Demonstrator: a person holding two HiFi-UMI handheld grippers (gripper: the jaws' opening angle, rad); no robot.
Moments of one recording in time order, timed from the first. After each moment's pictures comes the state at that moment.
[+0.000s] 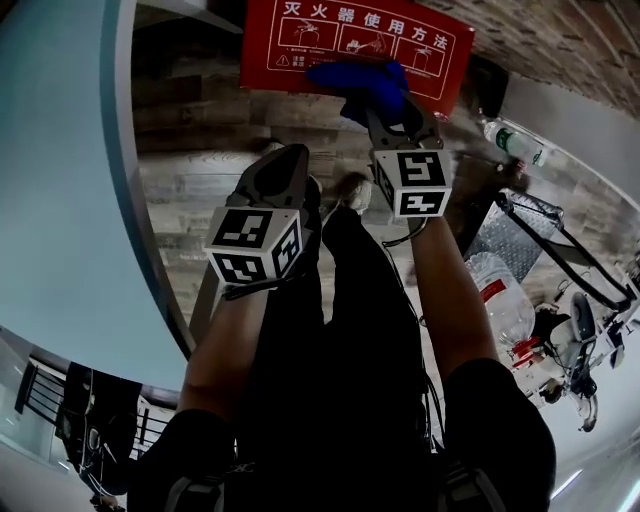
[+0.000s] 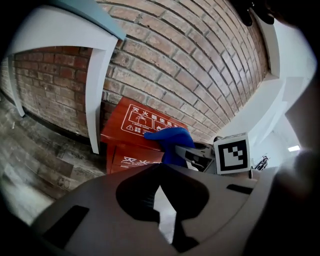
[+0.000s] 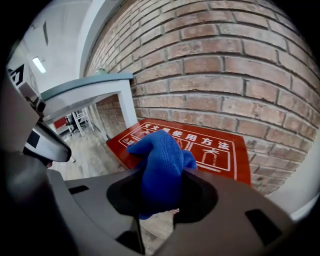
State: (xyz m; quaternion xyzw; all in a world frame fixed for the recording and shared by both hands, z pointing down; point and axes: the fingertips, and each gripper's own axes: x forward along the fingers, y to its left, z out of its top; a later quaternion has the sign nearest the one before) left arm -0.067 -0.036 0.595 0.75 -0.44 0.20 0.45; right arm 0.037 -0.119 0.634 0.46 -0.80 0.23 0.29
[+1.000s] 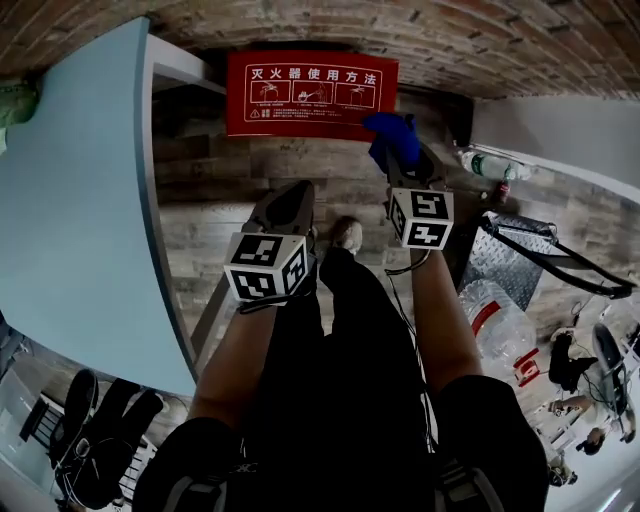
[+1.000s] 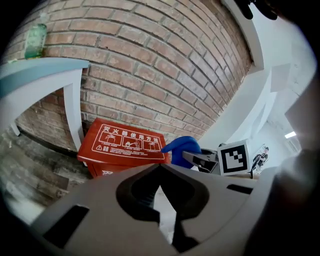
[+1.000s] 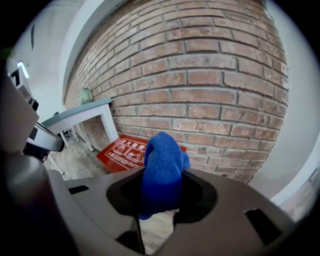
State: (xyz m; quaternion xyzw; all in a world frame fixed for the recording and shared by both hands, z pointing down) left arm 0.015 -0.018 0.504 0.79 -0.43 0.20 0.39; right arm 0.175 -0.082 0.551 0.56 -0.75 0.24 0.26
